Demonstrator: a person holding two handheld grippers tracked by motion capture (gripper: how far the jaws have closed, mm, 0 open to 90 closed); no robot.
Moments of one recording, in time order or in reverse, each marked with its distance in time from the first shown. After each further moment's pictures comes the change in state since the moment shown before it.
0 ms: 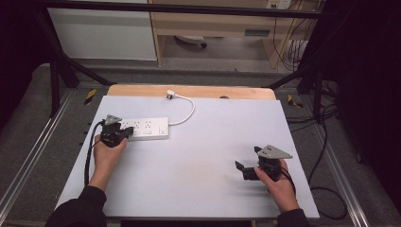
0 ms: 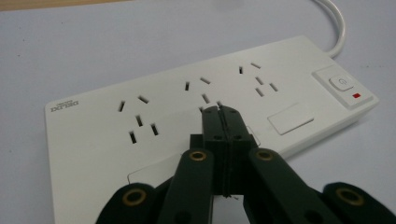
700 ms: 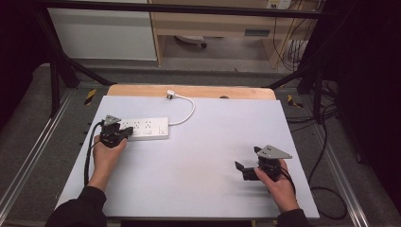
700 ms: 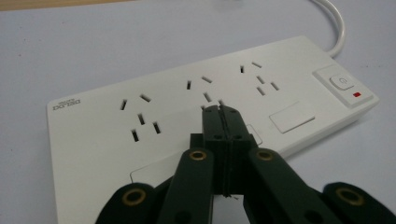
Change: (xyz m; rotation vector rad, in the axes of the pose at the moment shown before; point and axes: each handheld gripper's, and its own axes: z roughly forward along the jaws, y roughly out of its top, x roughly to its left) left arm 0.002 -0.002 0.000 -0.009 -0.005 -0.003; right arm 0.001 0.000 0.000 0.003 0.003 -0.001
